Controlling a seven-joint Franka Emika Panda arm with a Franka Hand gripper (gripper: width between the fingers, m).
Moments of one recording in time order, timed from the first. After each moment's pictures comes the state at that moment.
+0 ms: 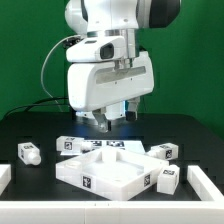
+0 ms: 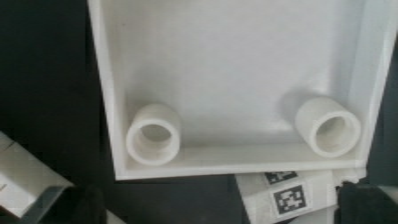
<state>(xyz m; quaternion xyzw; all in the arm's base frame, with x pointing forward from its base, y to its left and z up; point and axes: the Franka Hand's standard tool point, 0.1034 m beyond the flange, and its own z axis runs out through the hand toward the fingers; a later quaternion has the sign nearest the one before) 0.541 -0.005 0.115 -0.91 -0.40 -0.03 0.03</state>
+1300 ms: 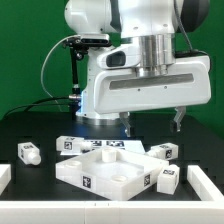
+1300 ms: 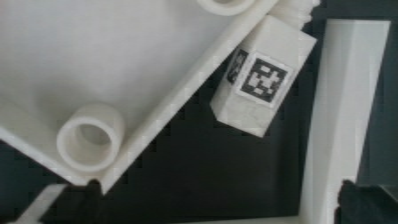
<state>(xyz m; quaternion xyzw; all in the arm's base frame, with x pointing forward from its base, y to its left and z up) 0.564 0.055 0.107 -1.00 0.03 -0.01 0.05</state>
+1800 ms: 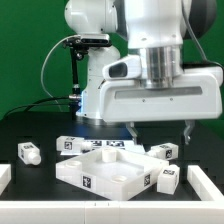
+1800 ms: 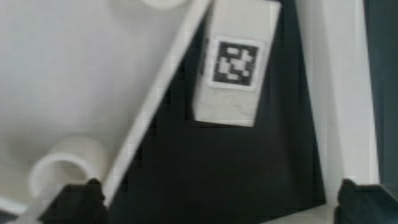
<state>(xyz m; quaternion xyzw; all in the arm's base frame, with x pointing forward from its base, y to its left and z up) 0.582 0.072 0.083 -0.99 0.13 0.01 0.06</state>
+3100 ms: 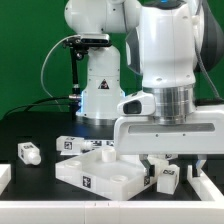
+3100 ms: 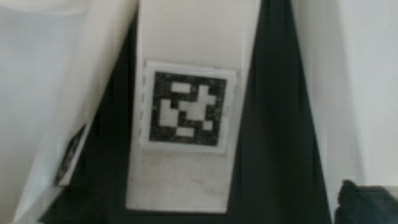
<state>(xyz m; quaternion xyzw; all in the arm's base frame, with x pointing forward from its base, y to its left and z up) 0.577 0.093 0.030 -0.99 0.14 0.01 0.06</state>
